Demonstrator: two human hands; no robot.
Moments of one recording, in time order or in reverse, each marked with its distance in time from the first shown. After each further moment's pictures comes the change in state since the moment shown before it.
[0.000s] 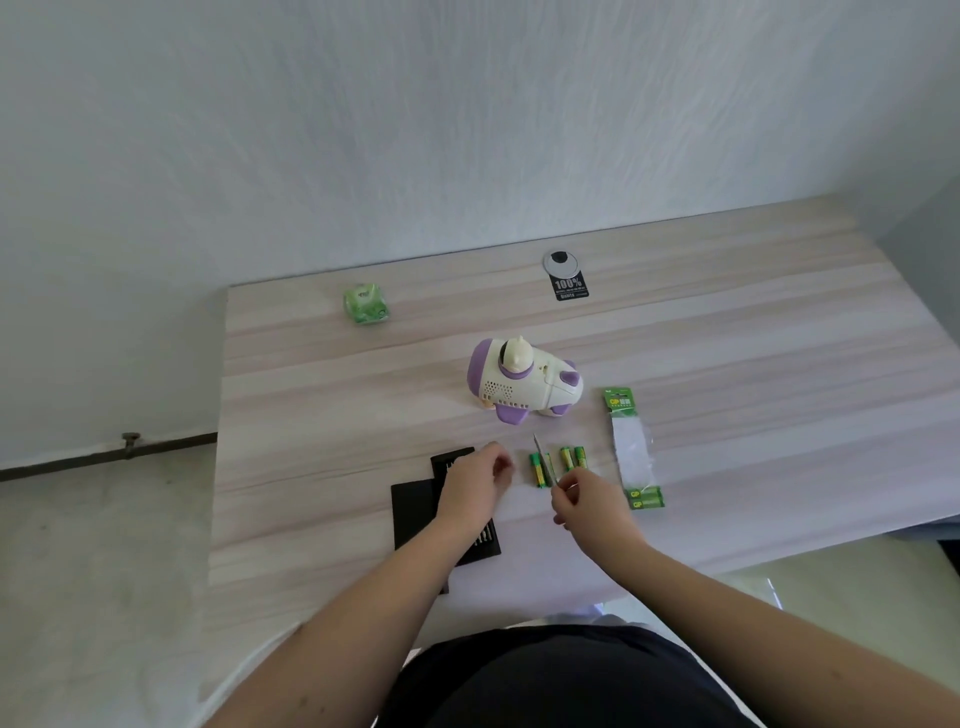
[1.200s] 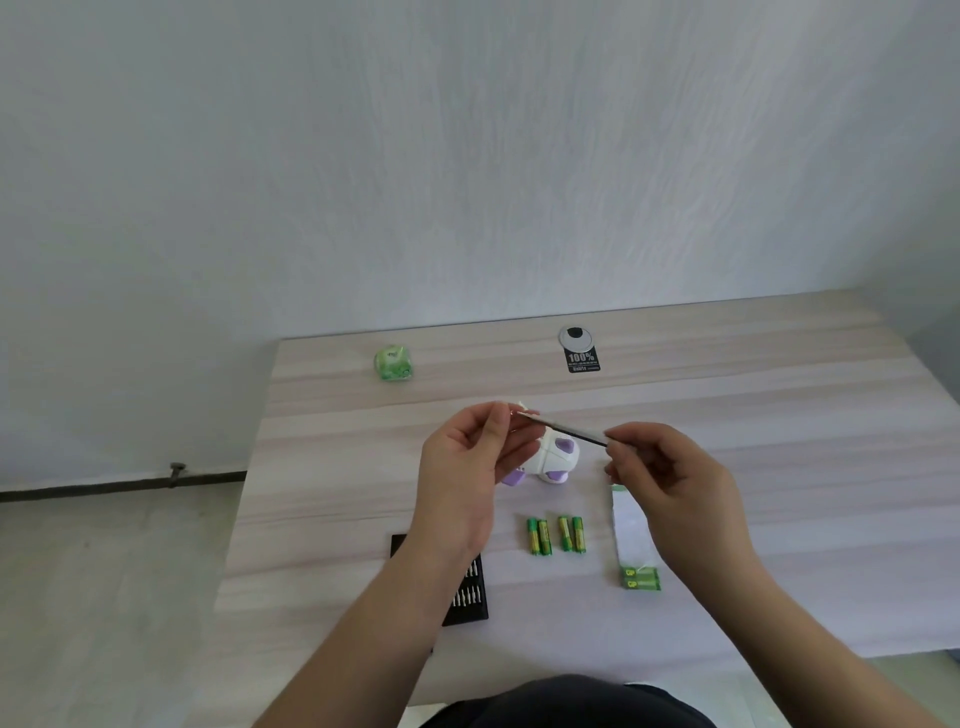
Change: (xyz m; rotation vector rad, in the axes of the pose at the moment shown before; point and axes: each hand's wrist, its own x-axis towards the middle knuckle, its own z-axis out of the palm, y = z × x) left_hand -0.041 0.179 -0.117 -1.225 0.344 -0.123; right_hand -0.077 -0.089 -0.151 0.461 0.280 -0.554
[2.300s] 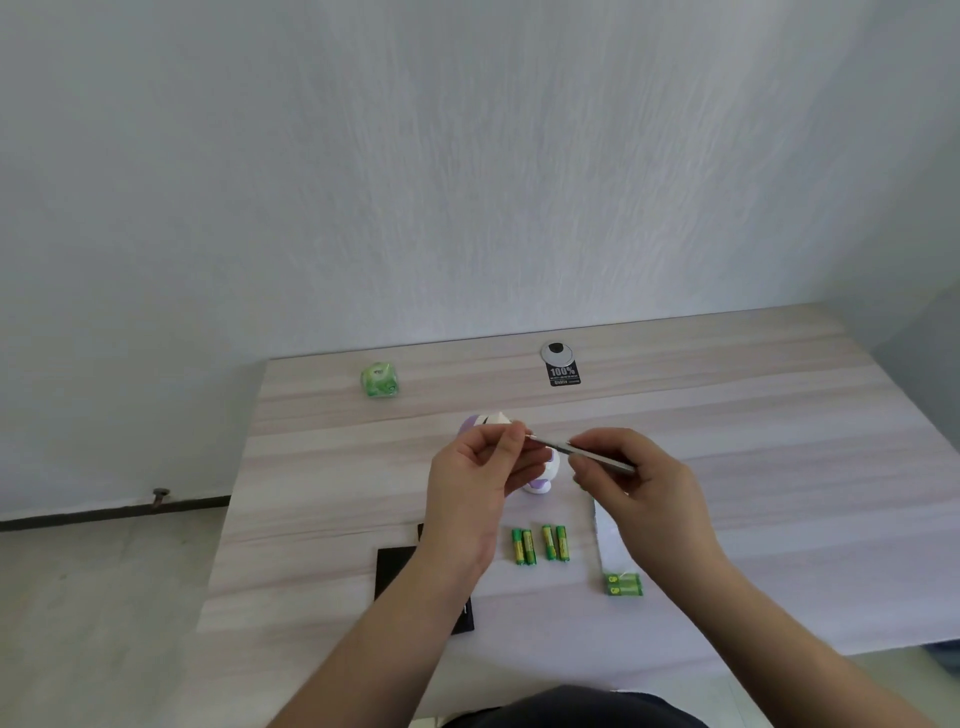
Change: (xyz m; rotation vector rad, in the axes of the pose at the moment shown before) left_hand -0.026 0.002 0.025 0.059 -0.011 -0.022; right_hand -0.007 -0.012 -0.007 -0.003 -0.085 -0.061
